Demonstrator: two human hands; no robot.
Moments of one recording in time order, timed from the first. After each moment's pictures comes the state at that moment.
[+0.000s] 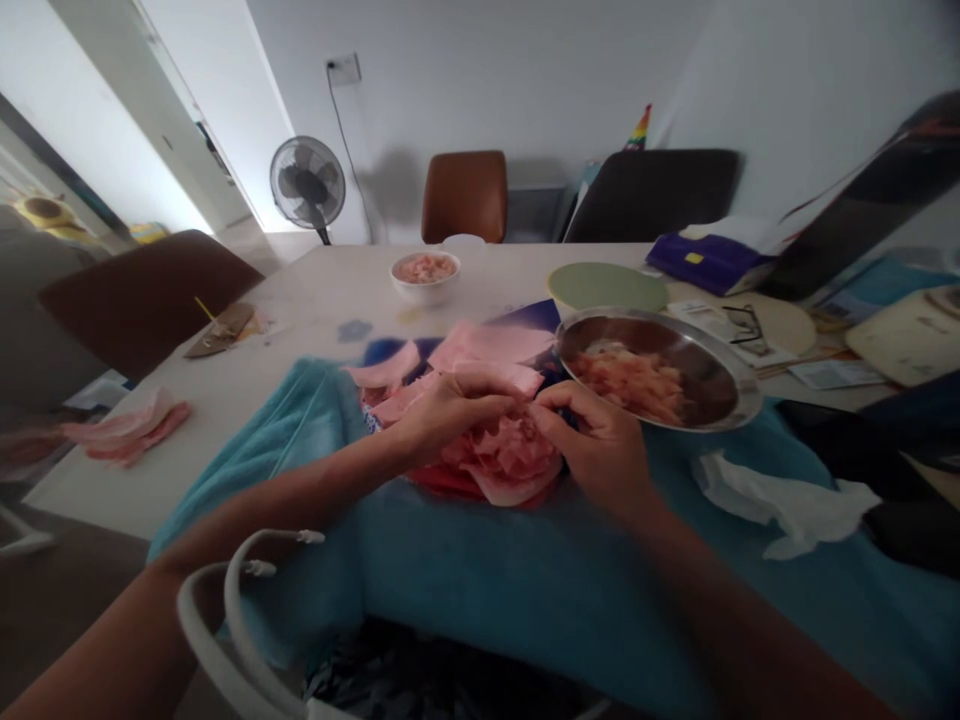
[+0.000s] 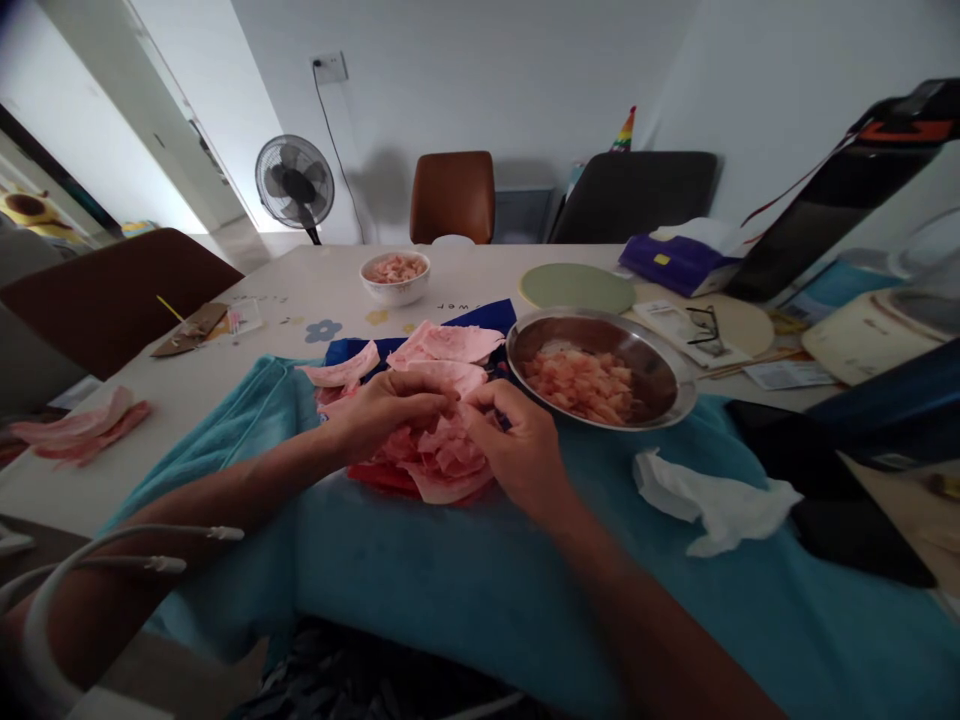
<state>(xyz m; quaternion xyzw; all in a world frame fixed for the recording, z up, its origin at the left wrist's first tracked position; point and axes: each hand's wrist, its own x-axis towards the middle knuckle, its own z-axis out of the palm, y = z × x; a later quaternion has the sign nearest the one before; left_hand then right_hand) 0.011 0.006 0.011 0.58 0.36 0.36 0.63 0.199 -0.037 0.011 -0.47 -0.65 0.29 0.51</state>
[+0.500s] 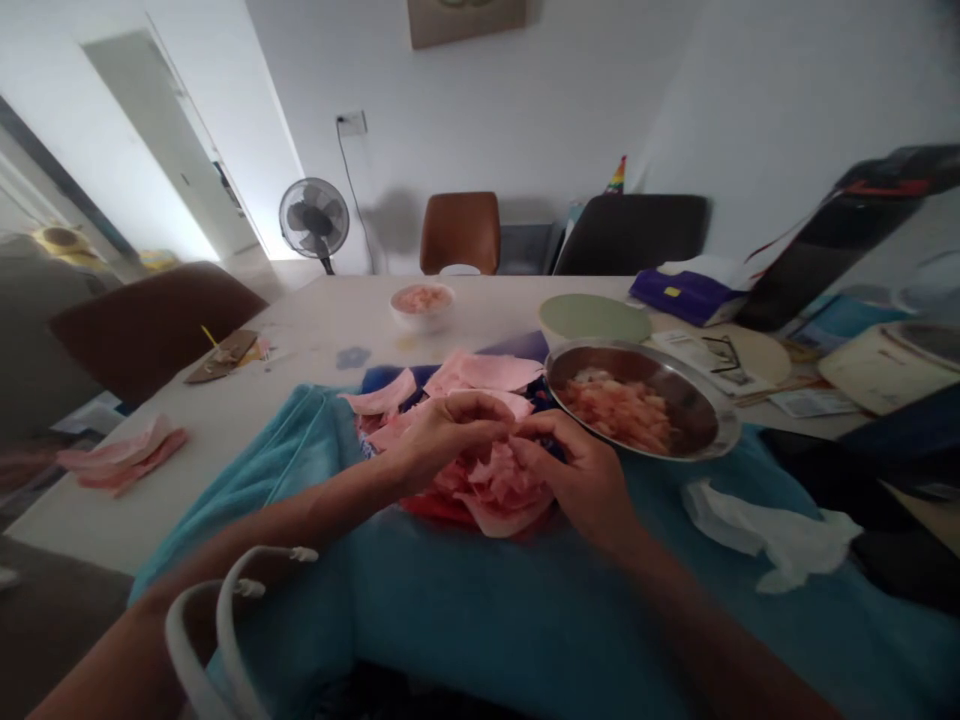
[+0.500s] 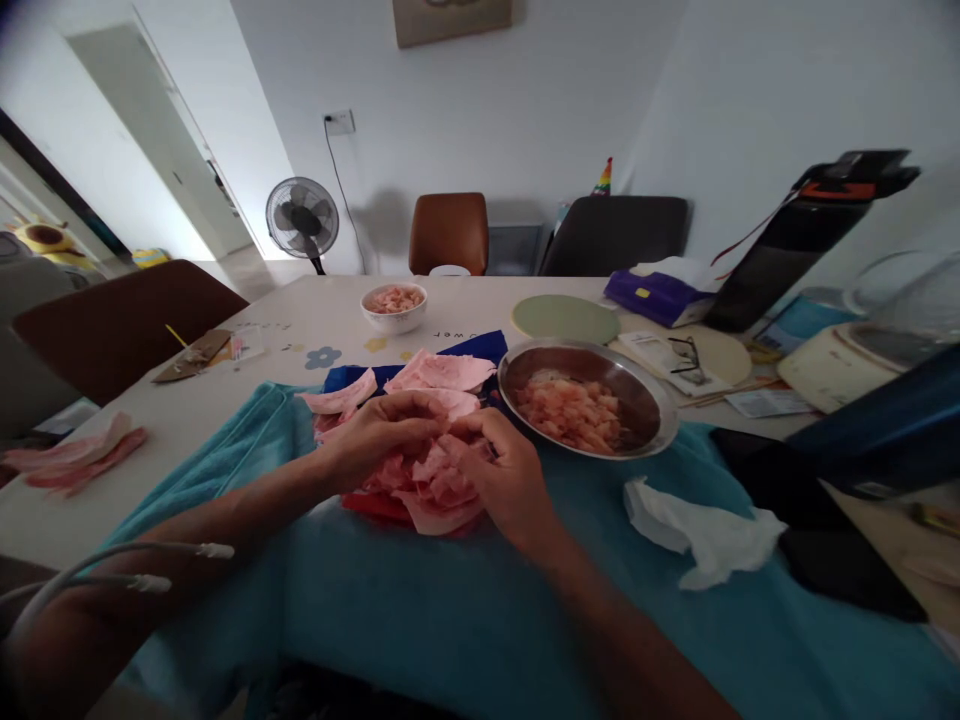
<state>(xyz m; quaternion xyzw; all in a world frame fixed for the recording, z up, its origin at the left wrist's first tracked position) 0.014 0.001 0.024 0.56 0.36 0.37 0.65 0.200 -0.034 0.006 -0.47 -0.65 0.31 0.50</state>
